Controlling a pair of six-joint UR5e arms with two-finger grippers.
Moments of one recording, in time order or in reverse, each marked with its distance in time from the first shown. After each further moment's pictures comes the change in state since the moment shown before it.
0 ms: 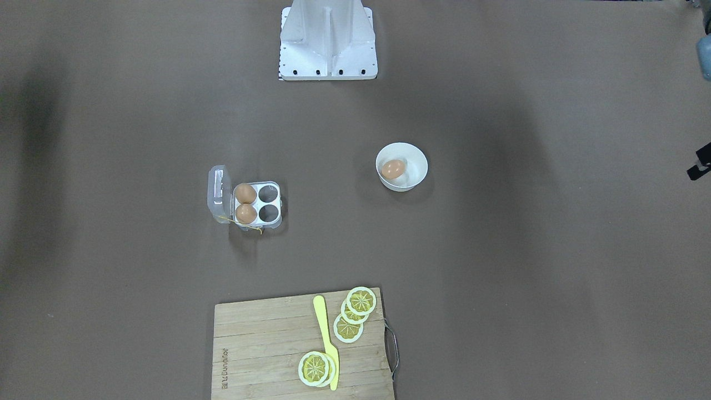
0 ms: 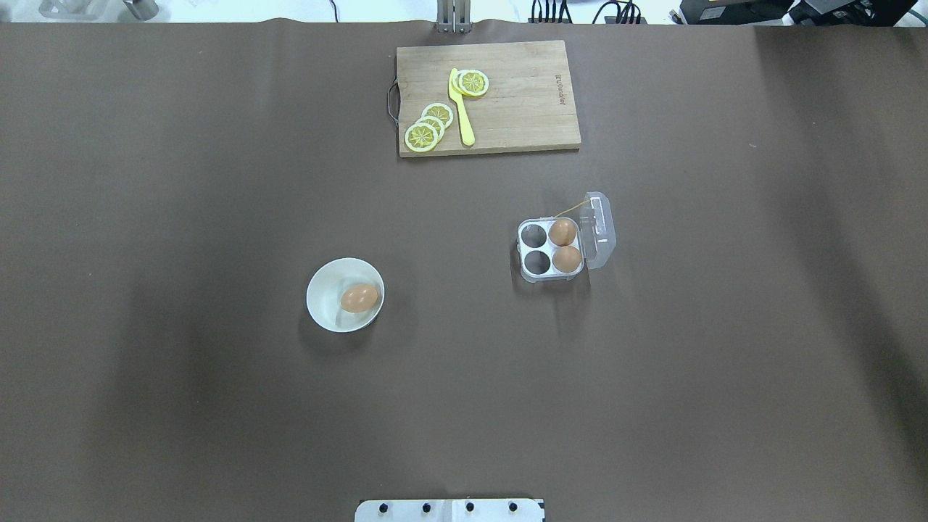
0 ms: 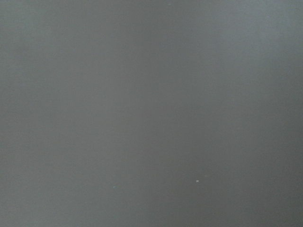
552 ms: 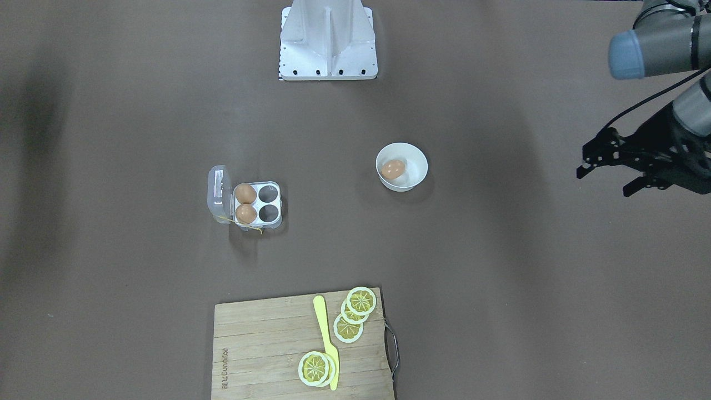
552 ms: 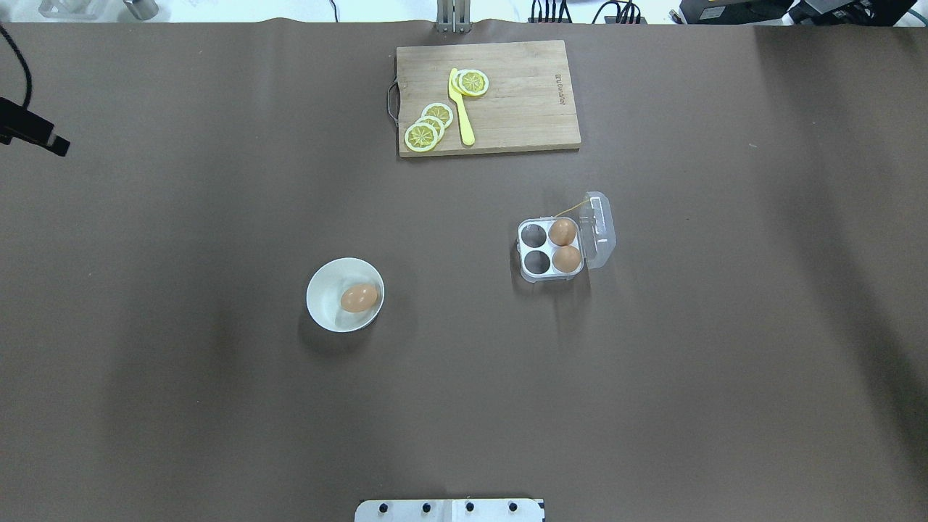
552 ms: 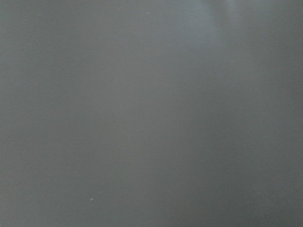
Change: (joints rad) left arm 0.238 -0.182 -0.066 0.001 0.008 -0.040; right arm -0.005 0.000 0.001 0.004 0.005 -0.003
